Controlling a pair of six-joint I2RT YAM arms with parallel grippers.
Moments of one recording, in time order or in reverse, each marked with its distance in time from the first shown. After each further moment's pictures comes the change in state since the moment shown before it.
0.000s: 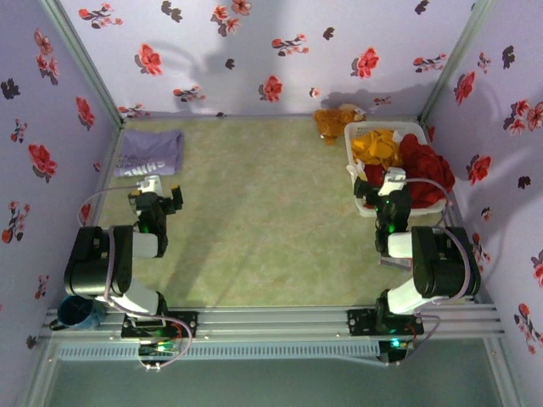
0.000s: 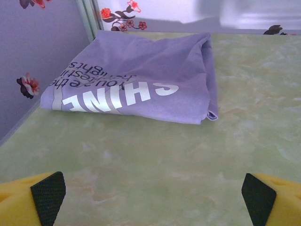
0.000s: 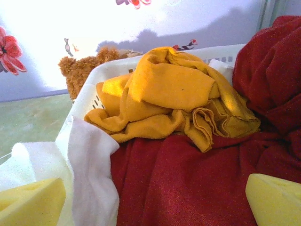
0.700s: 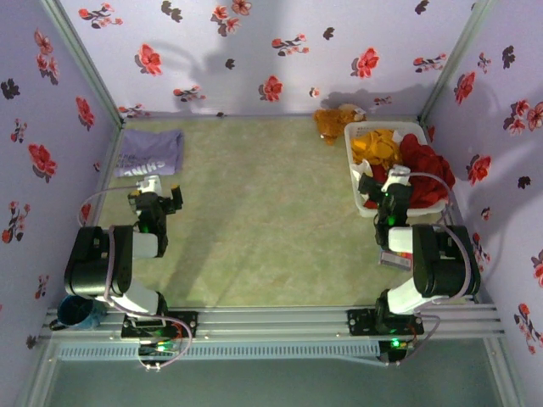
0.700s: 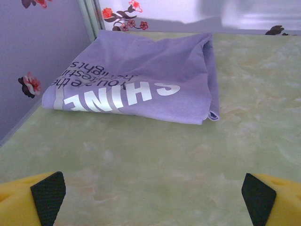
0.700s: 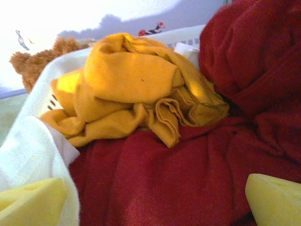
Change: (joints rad) left arm 0.000 0.000 0.000 0.000 -0.006 -0.002; right arm 0.002 0.006 0.077 -0.167 0.130 0.061
